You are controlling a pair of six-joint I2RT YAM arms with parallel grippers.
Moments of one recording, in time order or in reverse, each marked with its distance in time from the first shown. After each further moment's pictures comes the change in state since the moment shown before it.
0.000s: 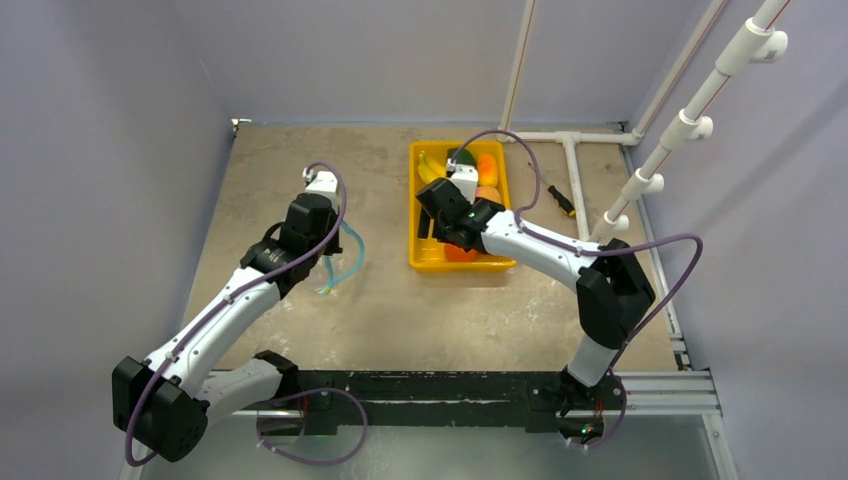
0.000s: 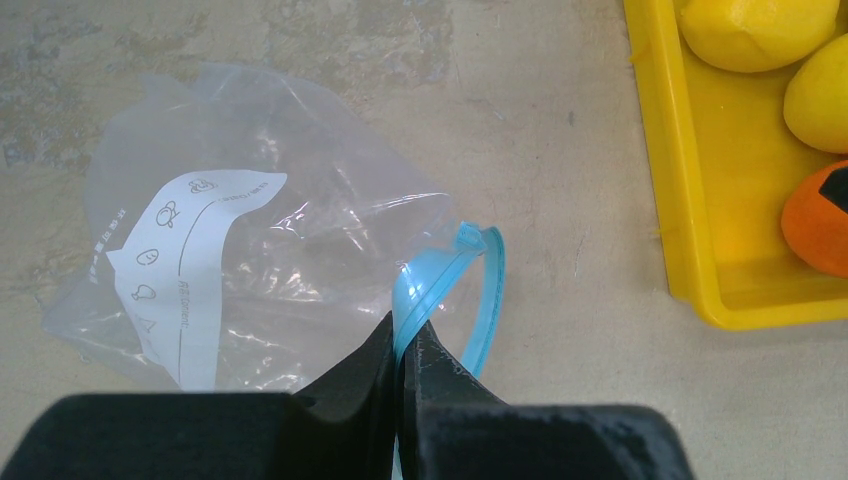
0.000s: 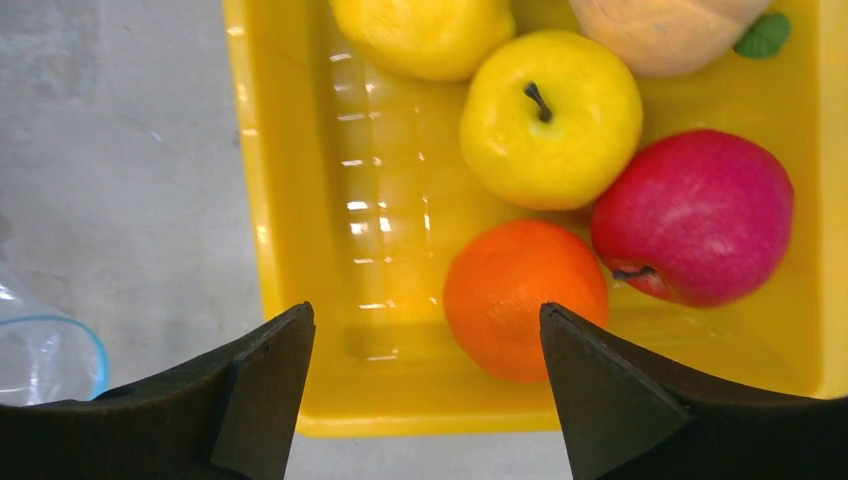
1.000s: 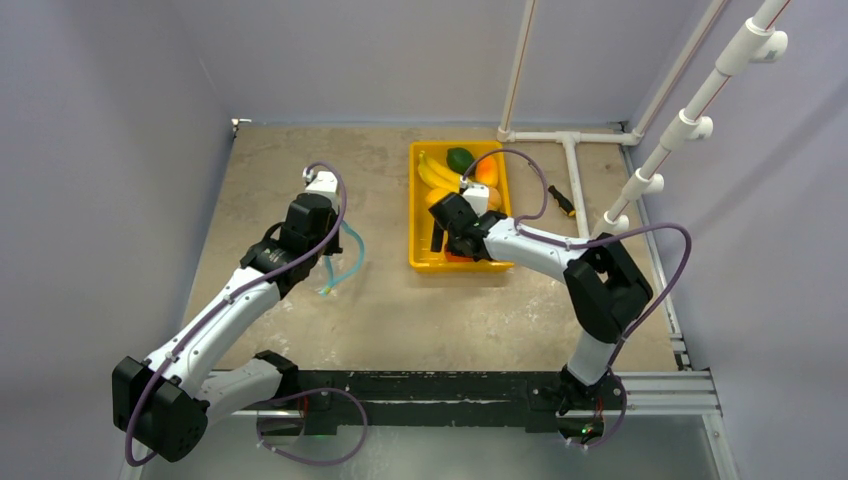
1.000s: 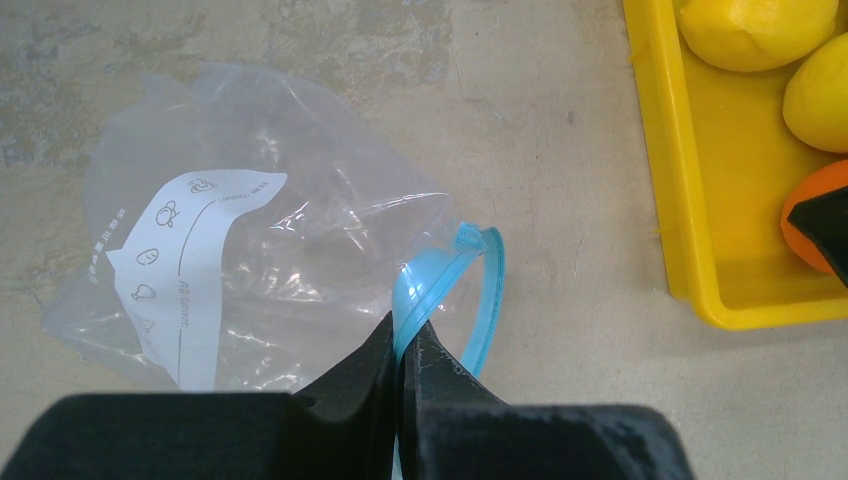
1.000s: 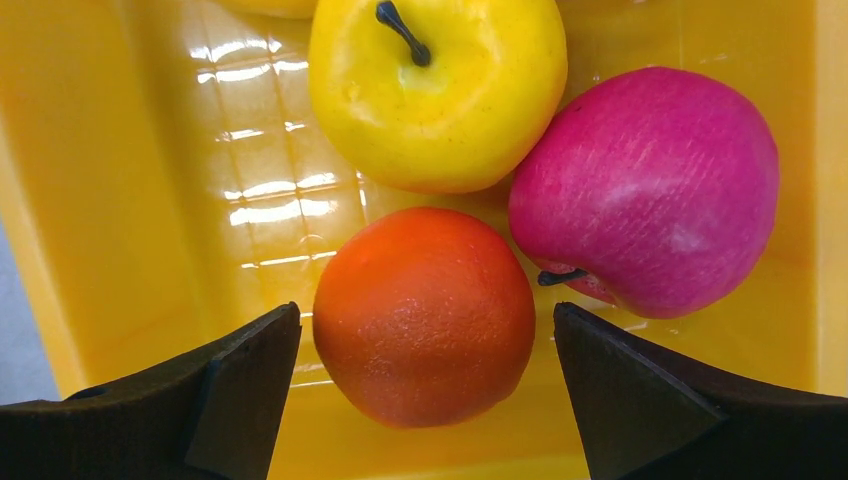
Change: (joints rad) left arm 0.000 0.000 0.000 0.000 0.001 0.001; right arm -0.061 0.014 -0.172 0.065 -0.011 0.004
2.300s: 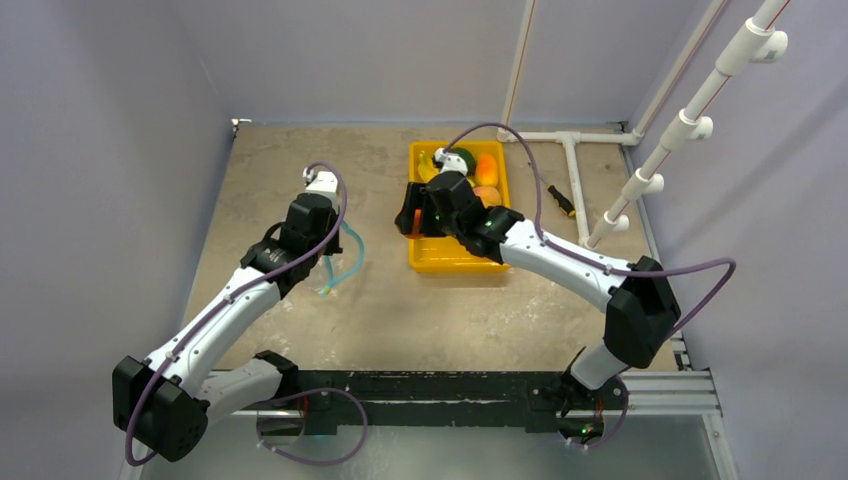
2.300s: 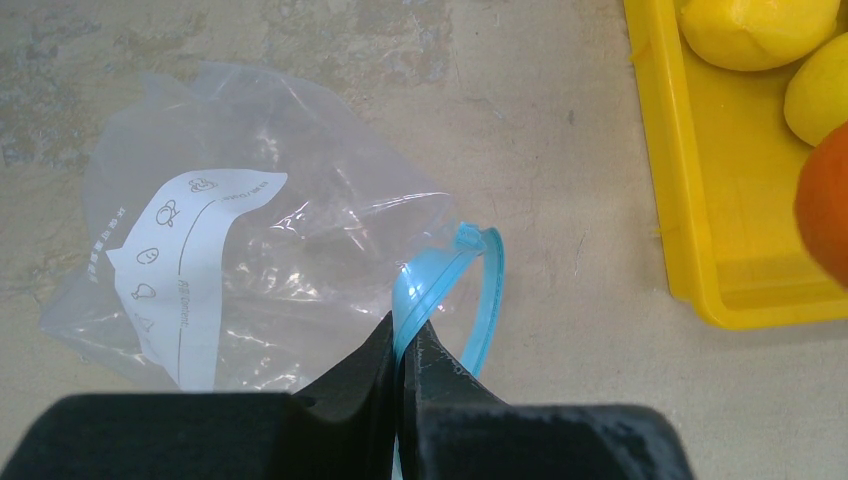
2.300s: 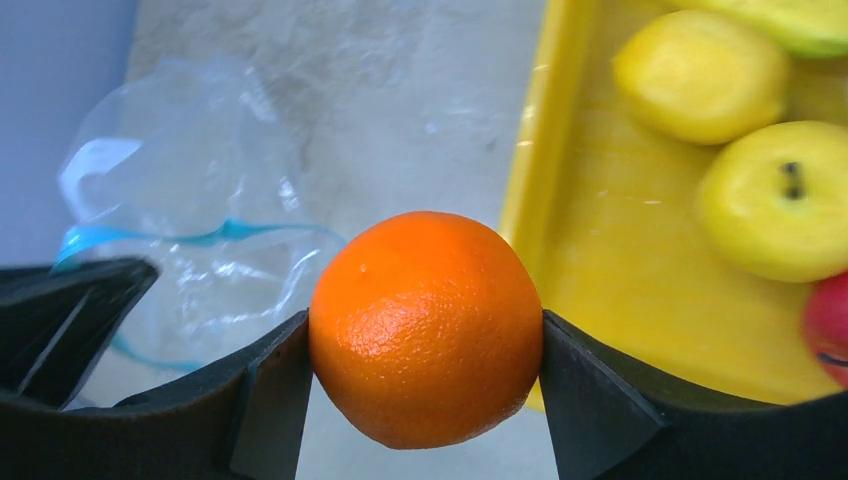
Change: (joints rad) left arm 0.000 0.002 0.000 0.000 0.000 0.000; right arm 0.065 -0.168 0.086 0.185 -0.255 -0.102
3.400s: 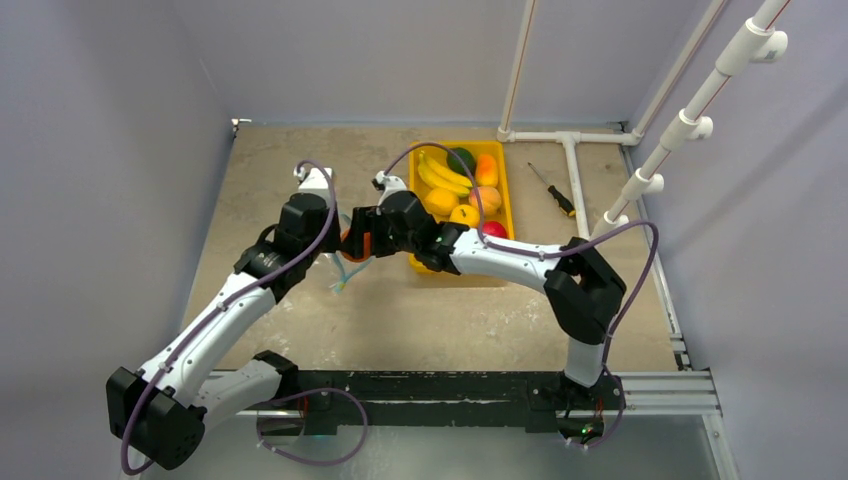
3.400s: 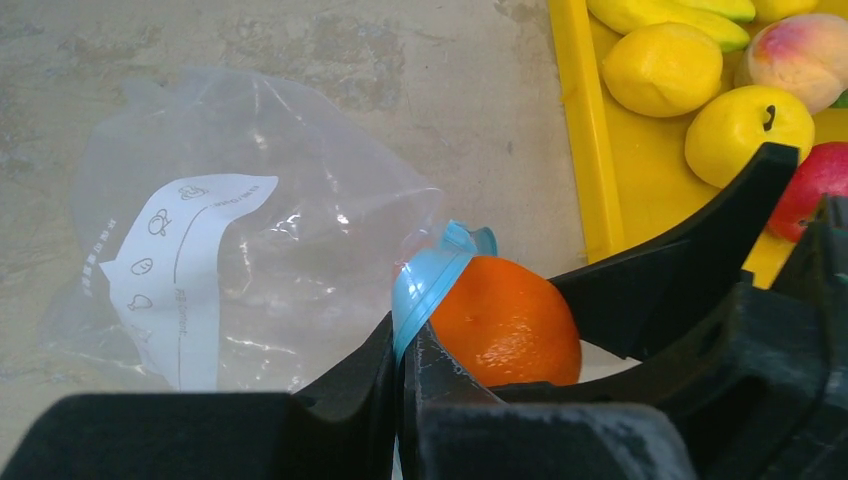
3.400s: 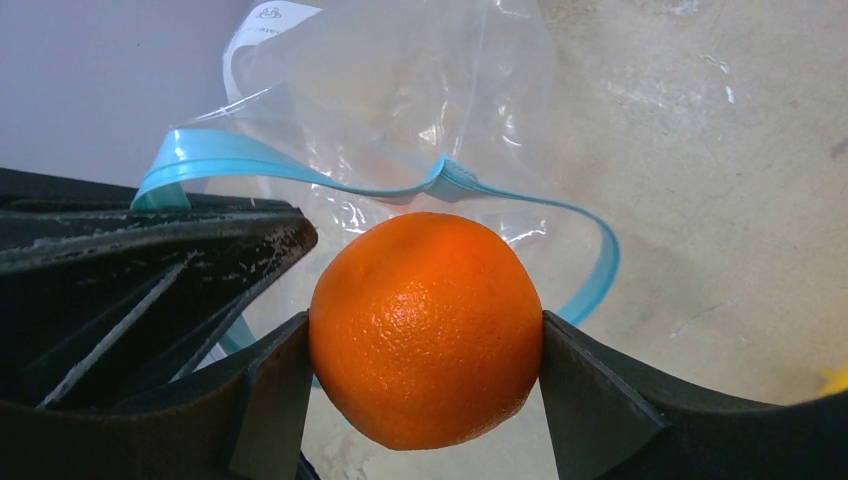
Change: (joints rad) left arm 0.000 -0.043 0.001 0.029 0.057 -0.089; right arm 0.152 0.249 0.060 0.308 -0.234 0.002
